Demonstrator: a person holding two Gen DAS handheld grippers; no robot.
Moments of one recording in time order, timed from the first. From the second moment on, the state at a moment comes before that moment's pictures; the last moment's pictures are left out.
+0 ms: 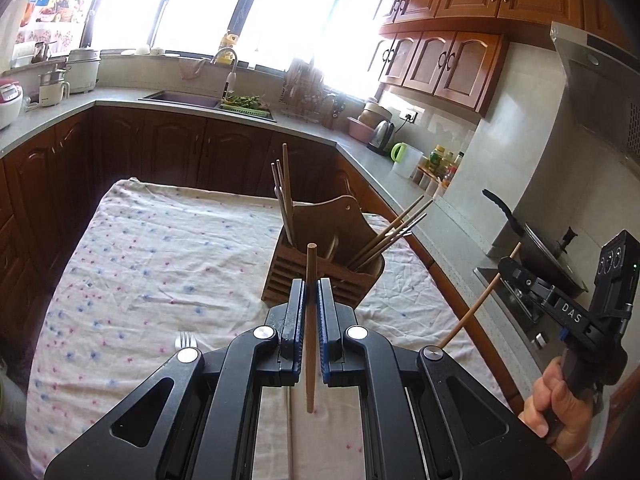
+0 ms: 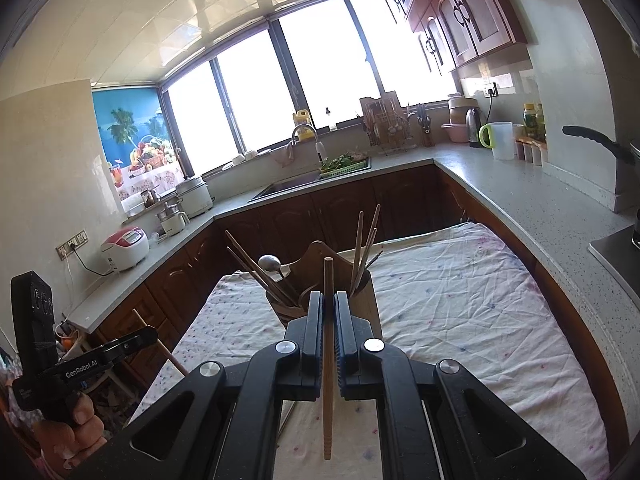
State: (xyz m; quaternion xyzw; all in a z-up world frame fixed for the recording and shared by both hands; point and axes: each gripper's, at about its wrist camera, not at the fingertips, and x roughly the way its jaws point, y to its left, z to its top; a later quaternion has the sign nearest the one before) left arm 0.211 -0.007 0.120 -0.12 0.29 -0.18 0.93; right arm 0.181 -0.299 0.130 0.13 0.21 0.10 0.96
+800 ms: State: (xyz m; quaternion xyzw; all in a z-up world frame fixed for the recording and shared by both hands) left arm 0.300 -0.010 0.220 -0.14 0.16 -0.16 0.96; right arm 0.267 -0.292 0.206 0.11 0.11 0.07 0.98
